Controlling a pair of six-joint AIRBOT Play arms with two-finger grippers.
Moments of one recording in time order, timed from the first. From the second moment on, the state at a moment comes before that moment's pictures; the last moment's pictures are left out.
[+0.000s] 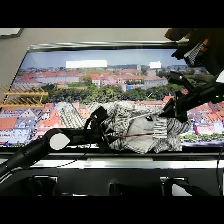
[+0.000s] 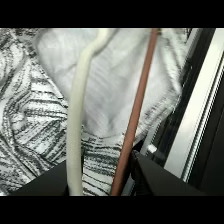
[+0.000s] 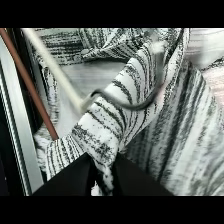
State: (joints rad) left arm -0.81 -1.06 0.82 0.86 -0.57 -0.90; right arm -0.16 -1.27 1.37 -0.95 1.75 0.25
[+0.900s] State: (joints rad) left arm -0.46 -0.91 0.76 0.87 -0.74 -1.42; right arm -0.16 -1.14 1.37 -1.03 1.69 0.31
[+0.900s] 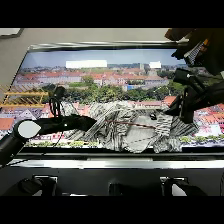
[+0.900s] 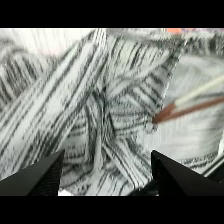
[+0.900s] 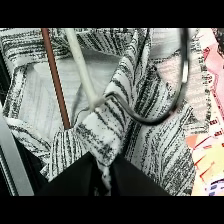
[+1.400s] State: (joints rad) left arm -0.89 -1.12 0.70 0.87 -0.27 -1.50; right arm -0.16 -1.14 1.37 -1.03 1.67 0.35
